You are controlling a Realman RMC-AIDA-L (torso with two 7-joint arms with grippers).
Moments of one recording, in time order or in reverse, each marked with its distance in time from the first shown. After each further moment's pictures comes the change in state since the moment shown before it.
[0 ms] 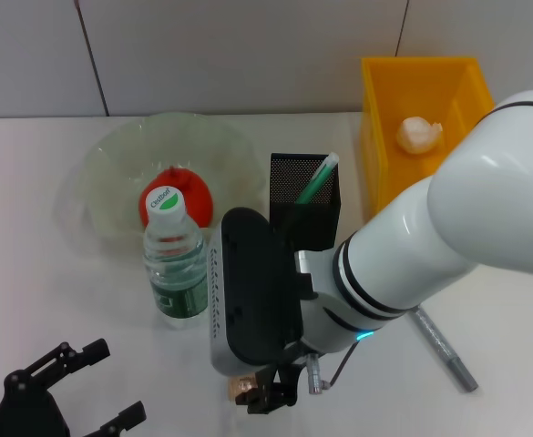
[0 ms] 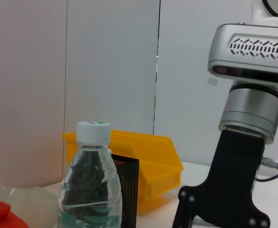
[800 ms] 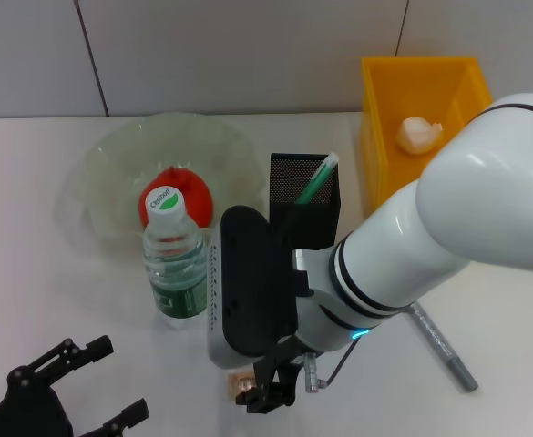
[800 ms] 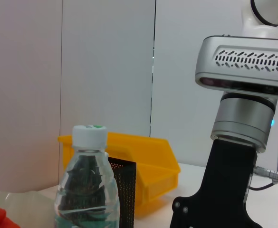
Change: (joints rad) left arm -0.011 0.001 0.003 0.000 0.001 0.003 0.000; right arm 0.029 0.001 -0.005 -0.068 0.027 0.031 0.010
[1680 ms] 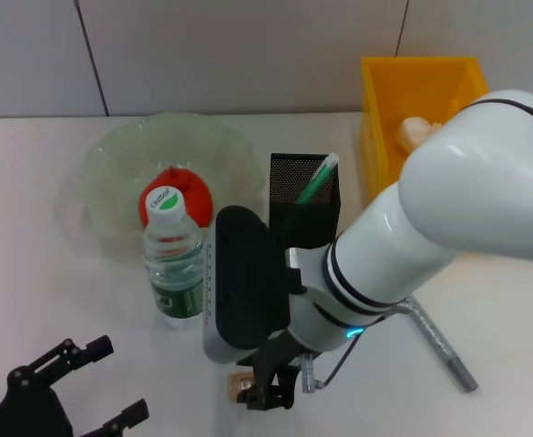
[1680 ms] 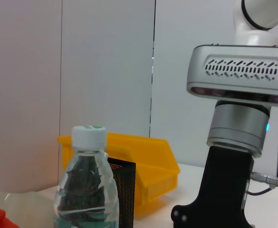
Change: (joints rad) left arm 0.000 0.000 0.000 0.000 0.000 0.002 0.000; right arm 0.054 0.003 -0.004 -0.086 0.050 0.007 0.002
